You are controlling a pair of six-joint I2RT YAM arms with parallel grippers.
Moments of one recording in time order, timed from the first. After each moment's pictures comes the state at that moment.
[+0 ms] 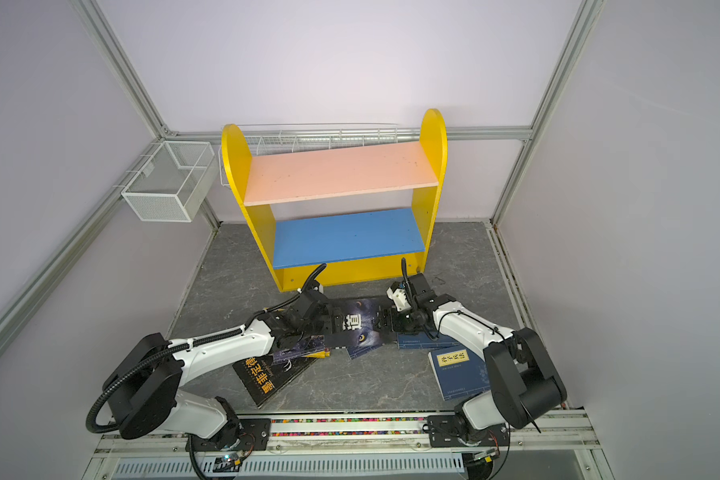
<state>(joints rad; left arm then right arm) -0.85 1.48 0.80 -0.21 -0.17 -0.72 0.45 1.50 0.80 -0.45 -0.51 0.37</state>
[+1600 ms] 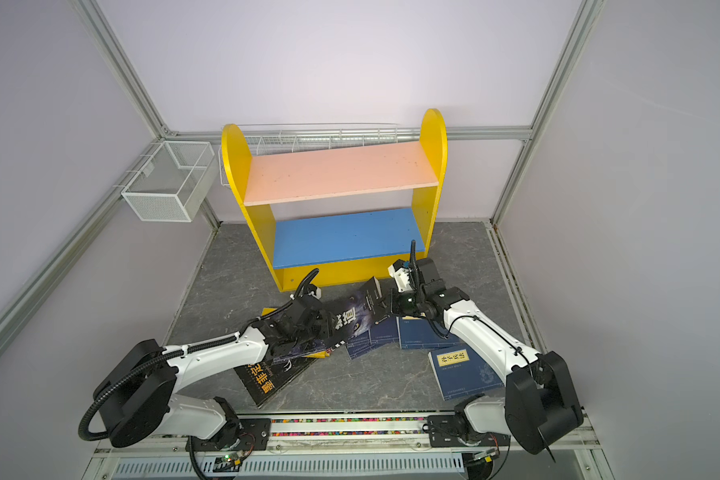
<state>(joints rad) -0.85 1.39 0.68 -0.10 -0.16 -0.73 0.44 1.33 0.90 -0.41 -0.56 0.50</state>
